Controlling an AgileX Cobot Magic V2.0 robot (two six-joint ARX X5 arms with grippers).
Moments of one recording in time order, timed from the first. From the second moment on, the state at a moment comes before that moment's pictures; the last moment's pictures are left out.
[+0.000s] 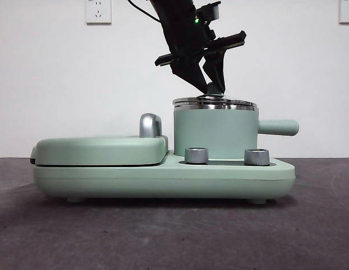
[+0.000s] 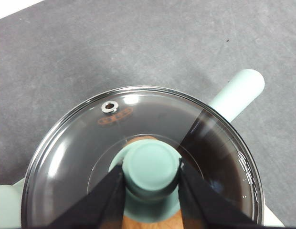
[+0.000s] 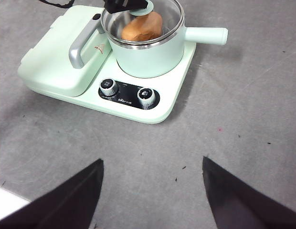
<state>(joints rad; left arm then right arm) -0.70 2.08 1.99 -0.59 -0.02 -0.04 0.55 0.53 1.18 -1.24 0.05 0.27</state>
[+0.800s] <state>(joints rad) -0.70 2.07 1.99 -0.58 -0.02 -0.04 0.55 0.53 1.18 -1.22 0.05 0.27</state>
